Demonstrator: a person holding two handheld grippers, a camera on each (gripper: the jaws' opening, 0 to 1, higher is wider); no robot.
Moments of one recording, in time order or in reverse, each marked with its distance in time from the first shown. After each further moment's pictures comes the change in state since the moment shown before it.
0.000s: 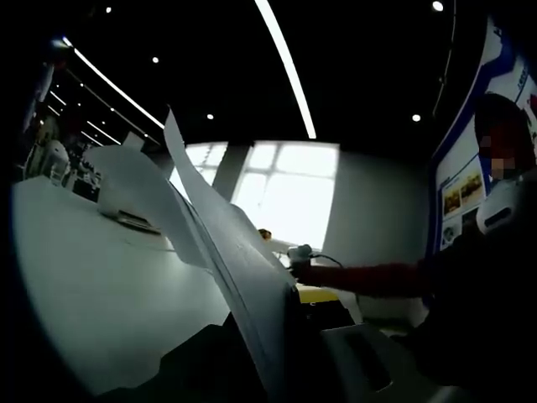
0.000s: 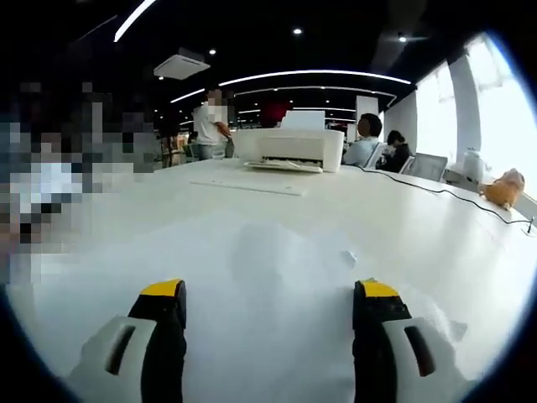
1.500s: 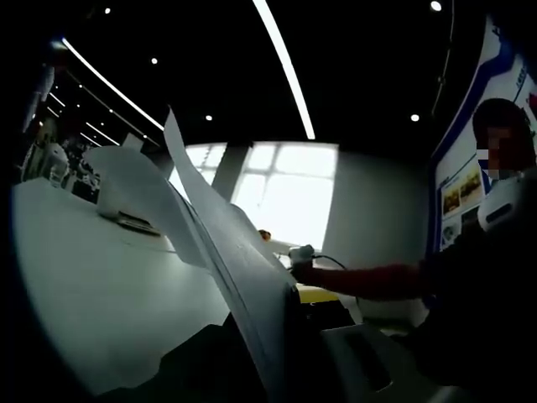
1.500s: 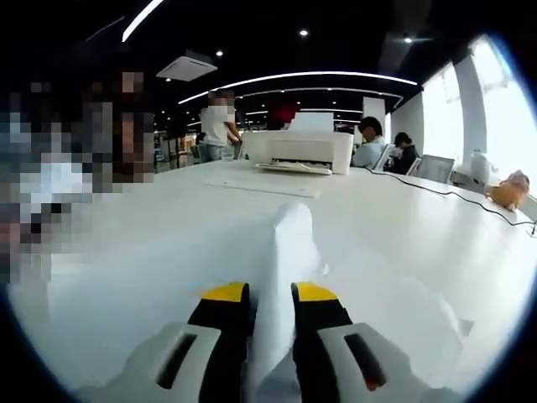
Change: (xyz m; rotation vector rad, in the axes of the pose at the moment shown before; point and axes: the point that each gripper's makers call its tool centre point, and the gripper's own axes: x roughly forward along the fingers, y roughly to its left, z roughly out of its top) left arm -0.001 0.000 0.001 0.005 -0.003 -0.004; right arm -0.005 0.016 0.001 -0.004 -0.003 0.046
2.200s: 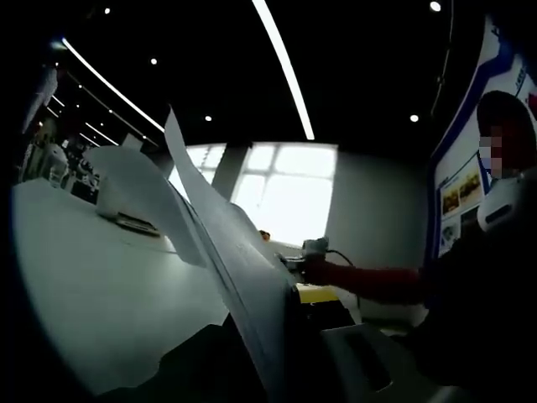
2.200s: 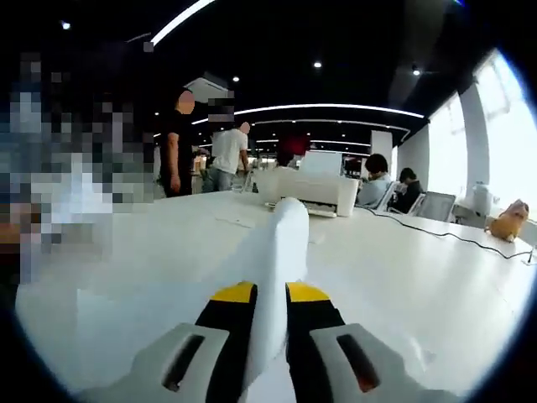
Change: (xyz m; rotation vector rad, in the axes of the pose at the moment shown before) left arm 0.000 -0.001 0.001 0.001 -0.003 -0.003; right arm -0.046 0.018 0.058 -0.087 -0.189 0.034
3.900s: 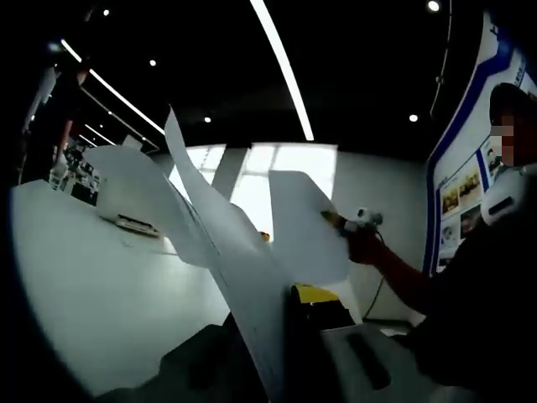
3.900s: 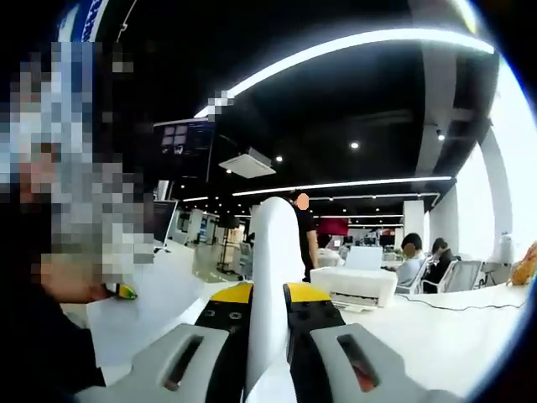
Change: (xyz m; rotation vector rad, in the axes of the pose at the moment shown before) left arm 0.000 -0.002 0.001 0.006 -0.004 -0.002; right arm -0.110 0.124 0.144 -0.053 -0.393 0.192
